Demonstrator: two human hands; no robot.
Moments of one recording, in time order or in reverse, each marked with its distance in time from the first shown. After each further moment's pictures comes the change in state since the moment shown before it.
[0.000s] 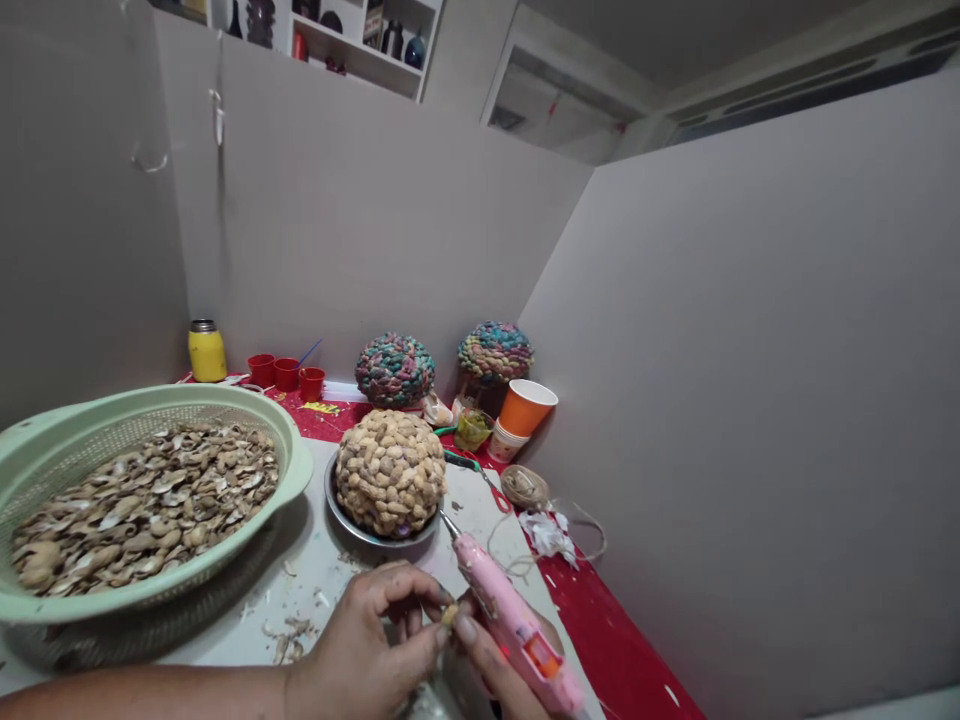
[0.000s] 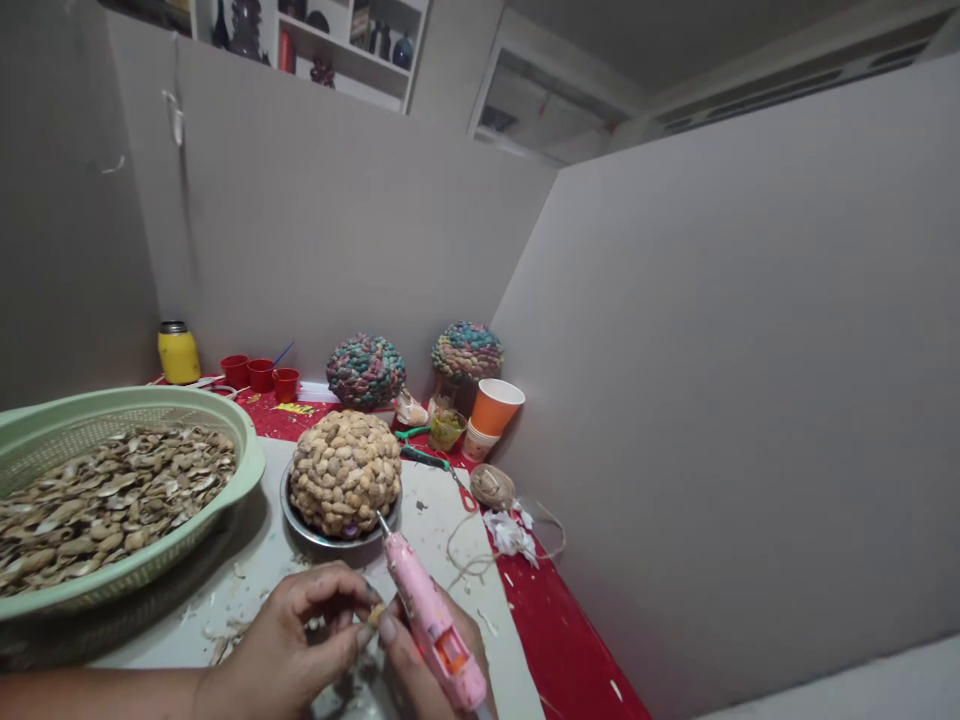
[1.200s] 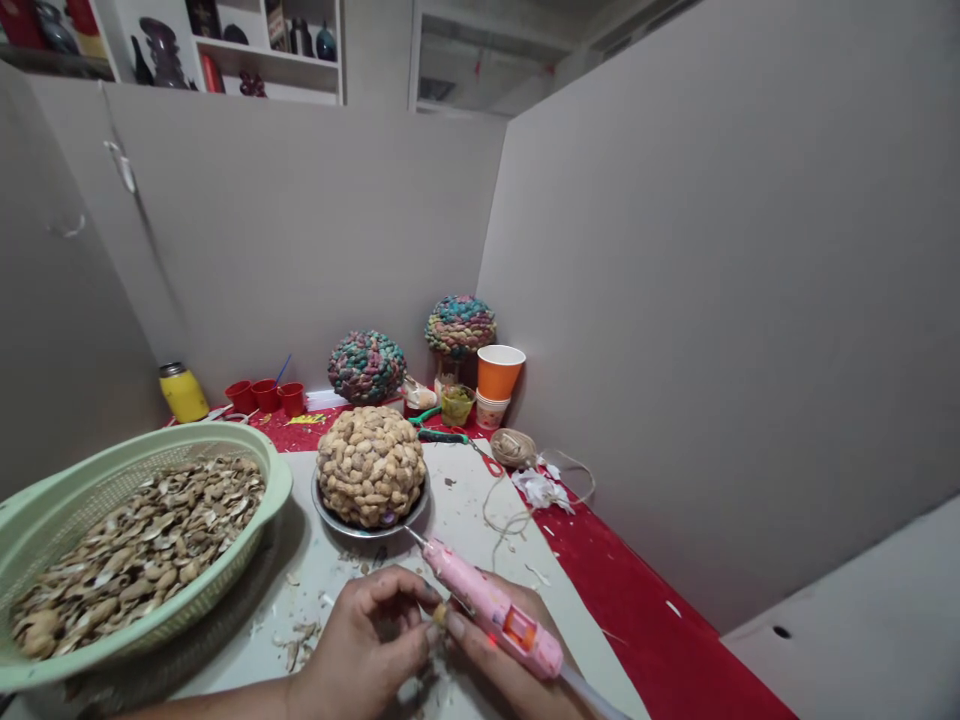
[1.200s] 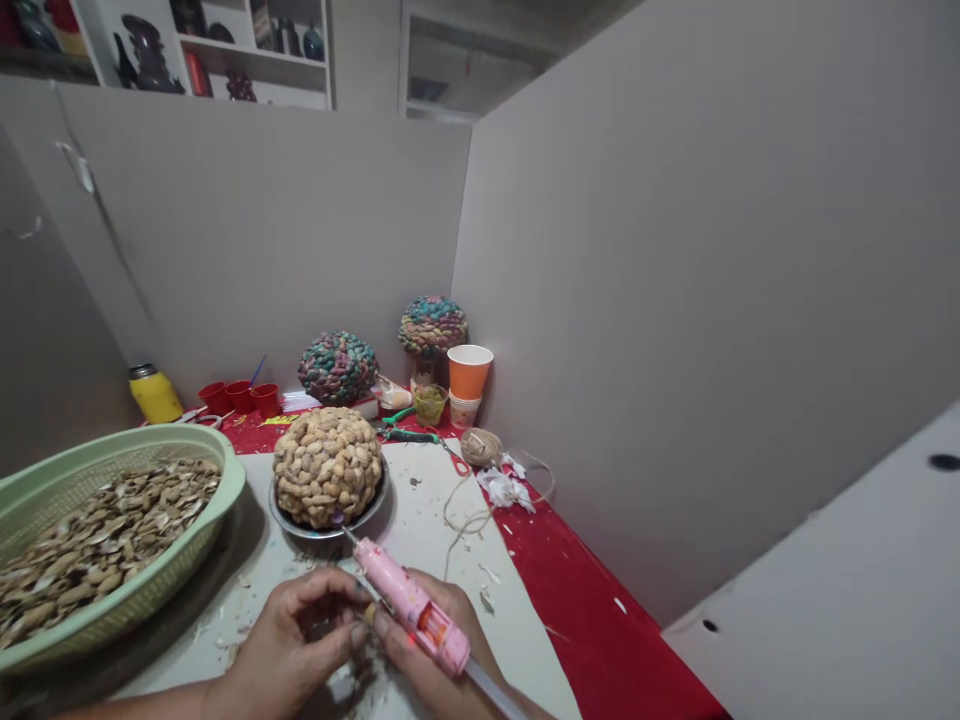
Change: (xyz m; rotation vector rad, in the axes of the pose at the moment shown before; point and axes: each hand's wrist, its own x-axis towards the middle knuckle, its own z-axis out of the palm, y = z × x) left_hand -0.005 -0.012 0.001 -0.070 -0.075 -0.101; right_hand 0.001 0.016 -0.013 0.085 -0.298 -0.190
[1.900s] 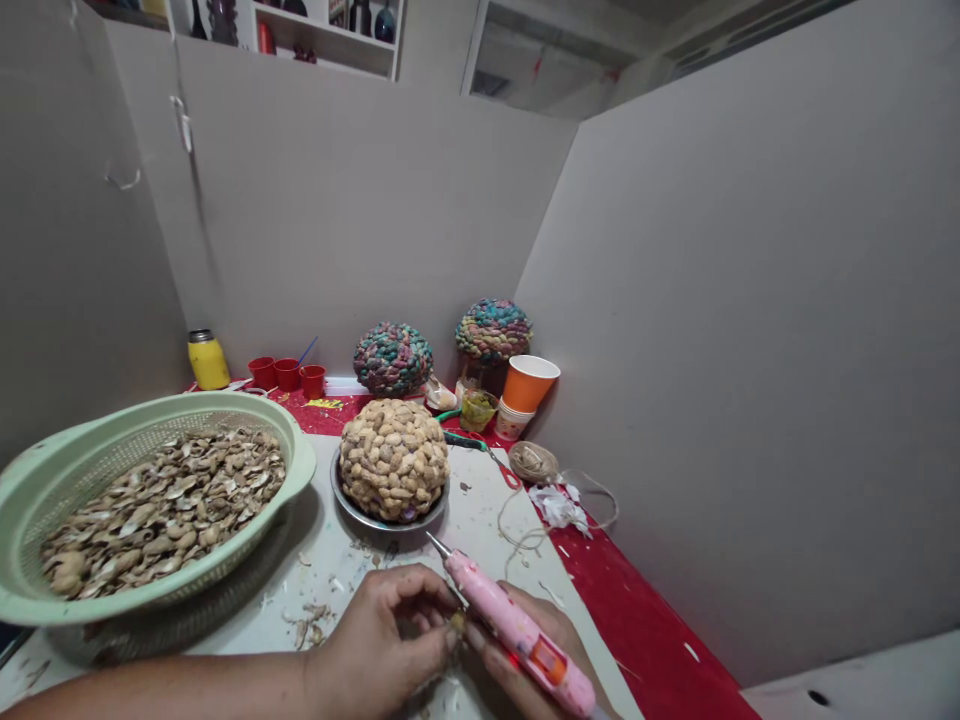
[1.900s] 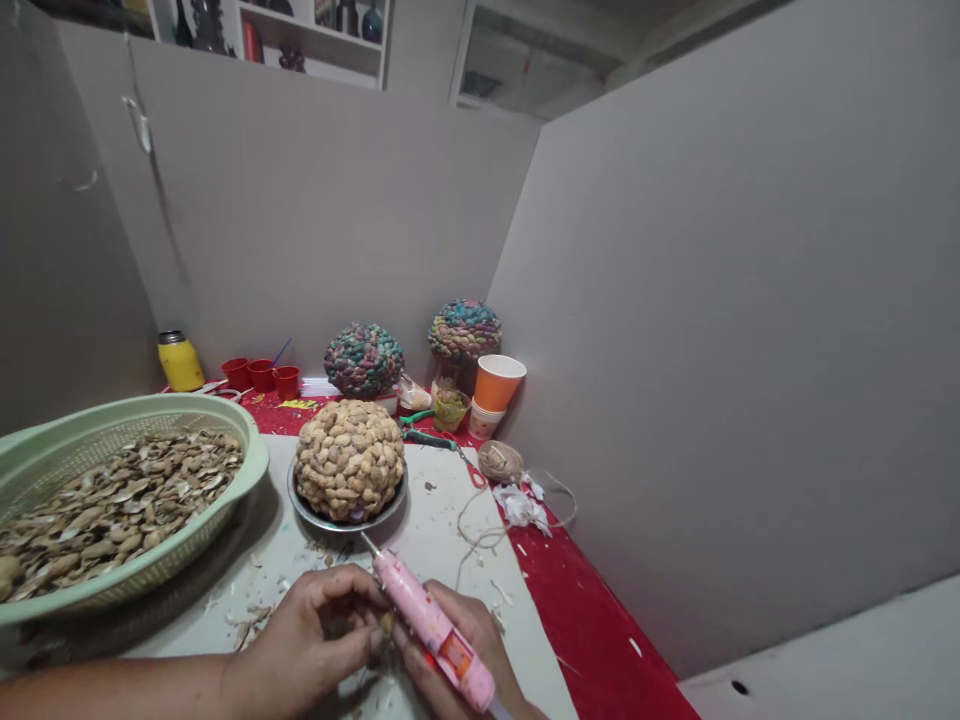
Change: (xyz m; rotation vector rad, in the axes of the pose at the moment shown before) left_hand 0.000 -0.002 0.003 -0.114 -0.076 -0.035; right_hand -0.004 0.017 -0.010 -0.265 0.006 -0.070
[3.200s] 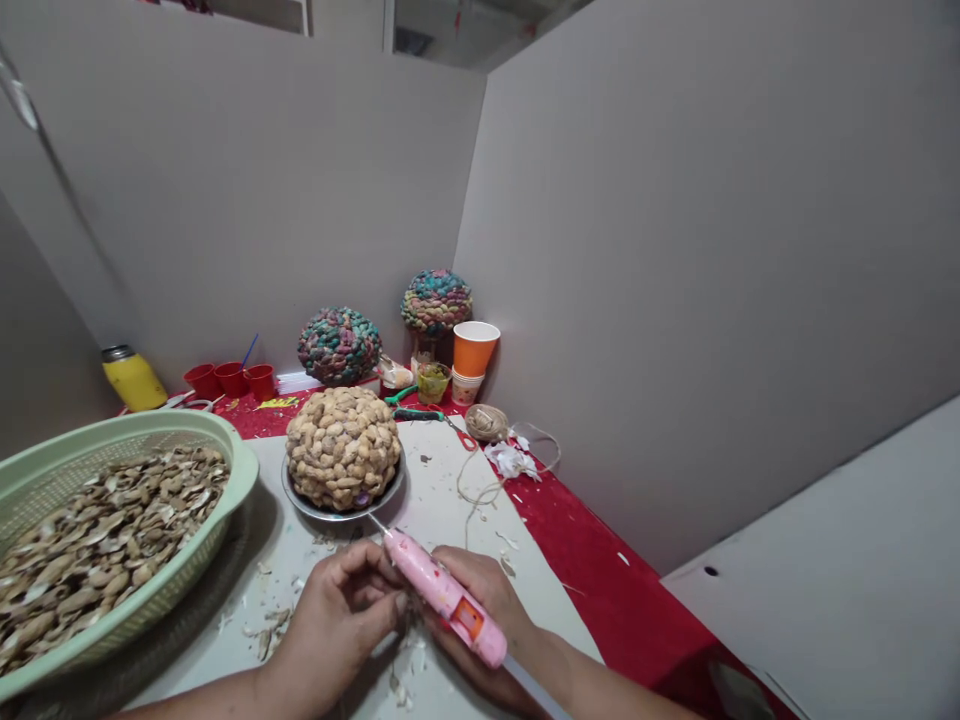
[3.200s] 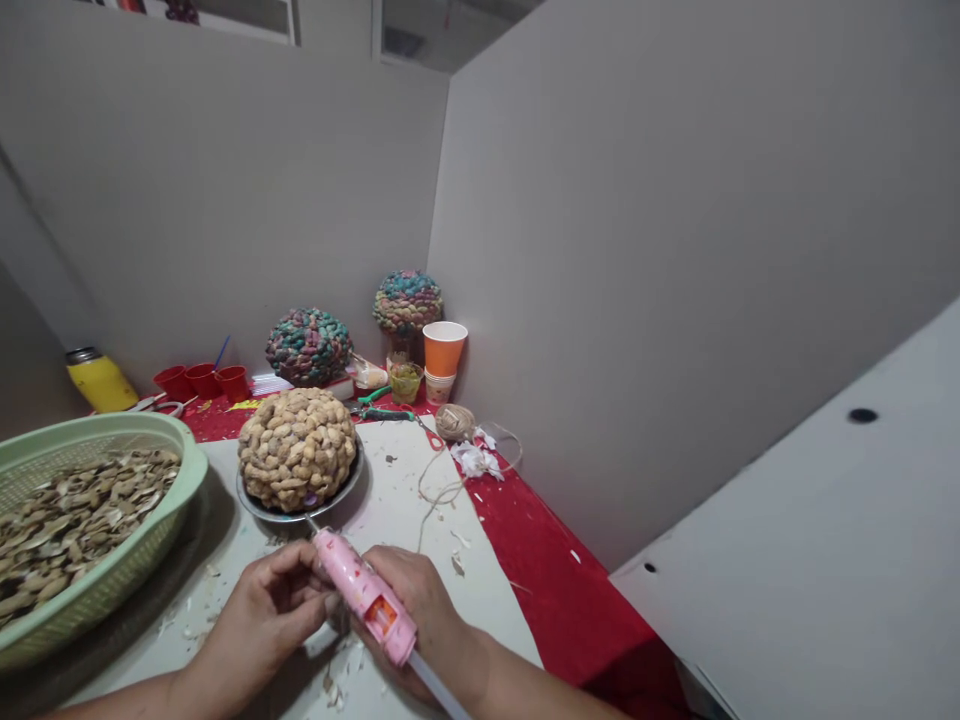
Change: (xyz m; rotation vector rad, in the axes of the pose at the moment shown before) left_hand 0.005 0.004 -0.004 -0.103 0.034 -0.075; right_hand 0.017 -0.010 0.003 -0.246 0.027 -0.398
